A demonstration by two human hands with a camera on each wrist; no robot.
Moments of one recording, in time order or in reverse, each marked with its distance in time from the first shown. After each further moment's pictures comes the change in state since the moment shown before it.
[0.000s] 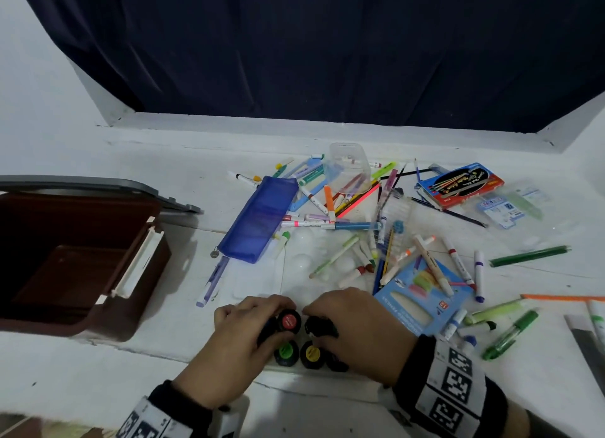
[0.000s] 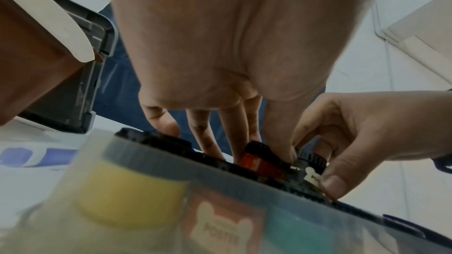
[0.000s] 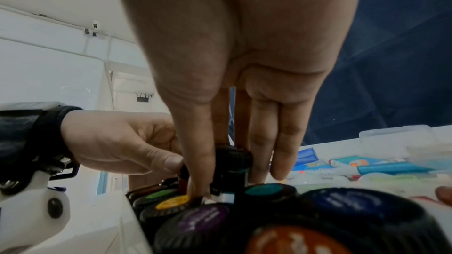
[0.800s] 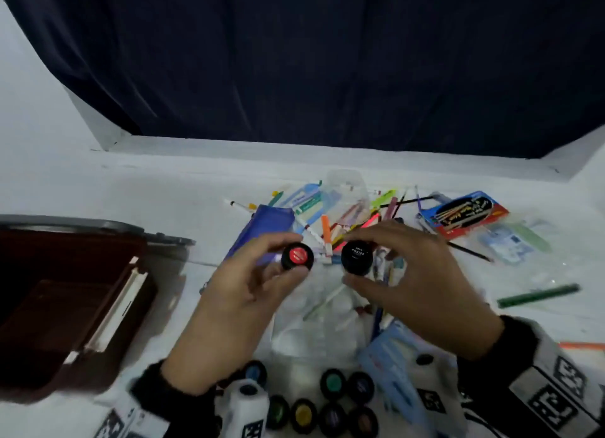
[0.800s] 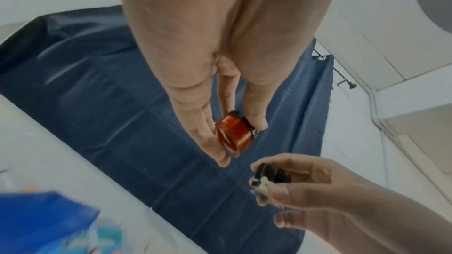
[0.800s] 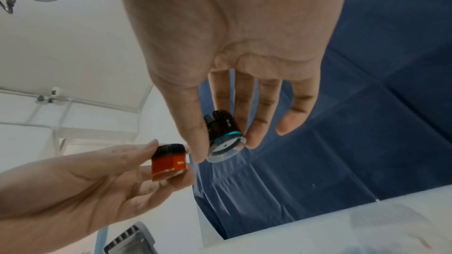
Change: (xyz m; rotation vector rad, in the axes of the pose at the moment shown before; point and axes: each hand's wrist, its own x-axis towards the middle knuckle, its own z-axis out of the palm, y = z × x) left_hand 0.073 0.073 -0.068 -0.763 0.342 0.069; right_hand 0.006 0.037 -0.113 0.234 0.586 -0.073
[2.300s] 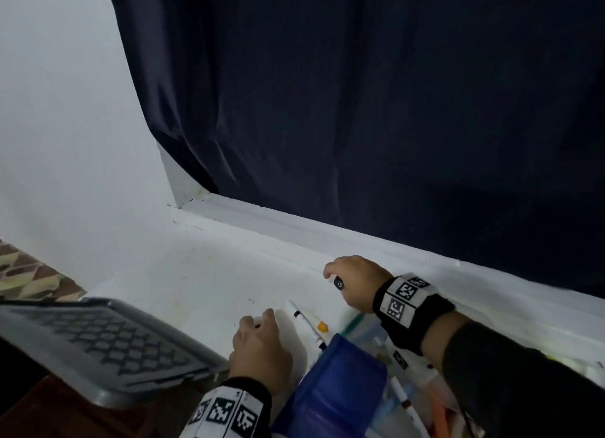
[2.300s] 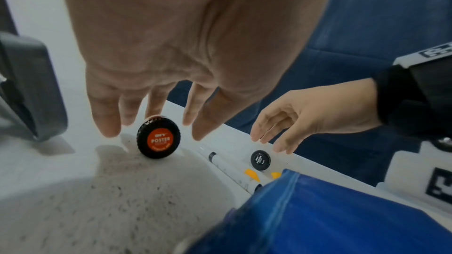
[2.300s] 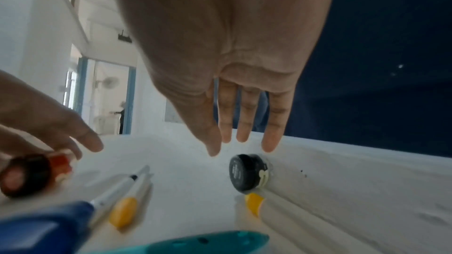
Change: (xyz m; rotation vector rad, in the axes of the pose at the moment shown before) left_hand 0.194 -0.160 -0.101 0.813 0.199 -0.698; right_hand 0.343 0.103 0.195 -0.470 -0.626 -0.115
